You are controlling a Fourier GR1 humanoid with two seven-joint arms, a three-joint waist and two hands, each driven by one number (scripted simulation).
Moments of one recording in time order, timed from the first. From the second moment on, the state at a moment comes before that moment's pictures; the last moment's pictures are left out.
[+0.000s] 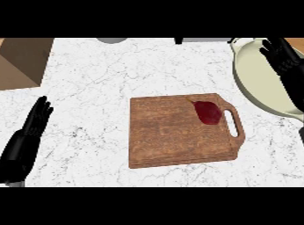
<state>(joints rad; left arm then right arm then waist) 0.08 0.42 -0.13 -1.60 0.21 0.15 -0.16 -0.40 -0.52 0.06 -1.51 -0.27 0.04 0.13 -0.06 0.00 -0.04</state>
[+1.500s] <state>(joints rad) -0.25 0.36 -0.10 -1.59 0.26 0.26 0.13 -0.77 -0.61 0.29 -0.99 -0.19 0.82 -0.38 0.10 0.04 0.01</state>
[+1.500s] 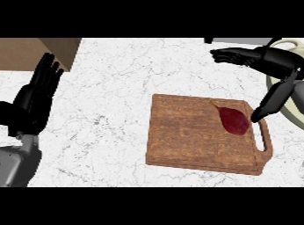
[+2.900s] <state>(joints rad) -0.26 0.36 -0.06 -1.57 0.24 0.26 0.17 -0.88 -0.63 0.84 -0.82 0.24 0.50 -0.79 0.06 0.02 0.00</state>
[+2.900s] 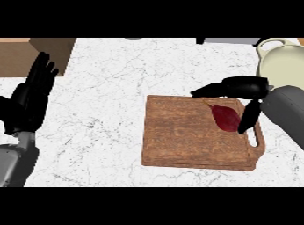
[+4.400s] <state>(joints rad) -0.22 0.33 -0.04 -1.60 0.21 0.26 0.19 -0.92 -0.45 1.01 -0.50 0.36 0.25 -1.03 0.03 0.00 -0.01</state>
